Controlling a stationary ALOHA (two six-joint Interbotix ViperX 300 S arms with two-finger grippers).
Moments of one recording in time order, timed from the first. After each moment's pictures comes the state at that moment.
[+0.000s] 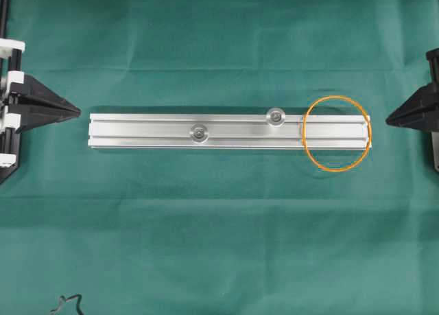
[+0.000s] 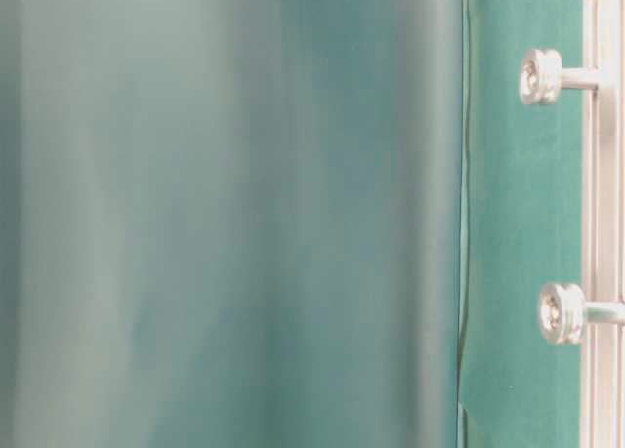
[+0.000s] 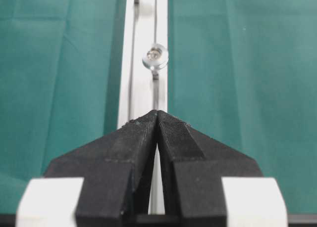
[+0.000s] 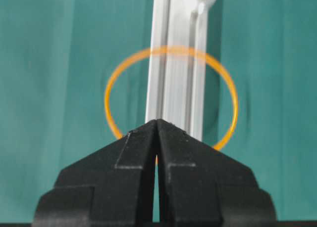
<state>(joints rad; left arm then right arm) 0.00 -0.98 1.01 0.03 0.44 0.00 0.00 -0.89 0.91 0.00 0.87 0.10</state>
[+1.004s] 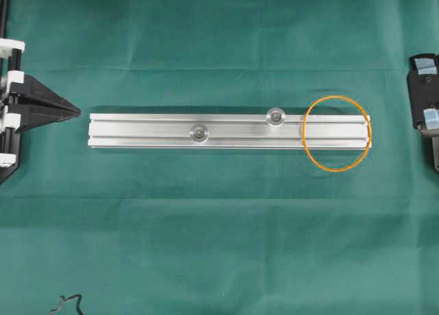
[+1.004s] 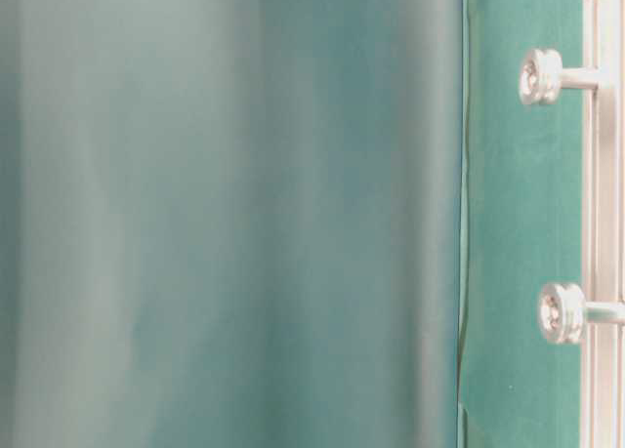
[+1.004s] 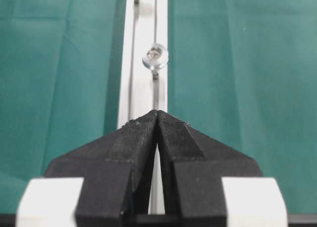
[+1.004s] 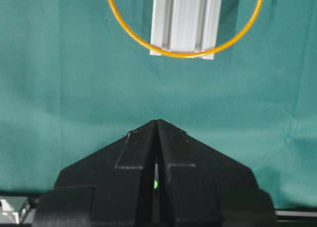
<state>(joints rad) 0.00 -0.98 1.01 0.03 0.44 -0.01 0.00 -0.75 0.80 0.00 1.24 0.10</state>
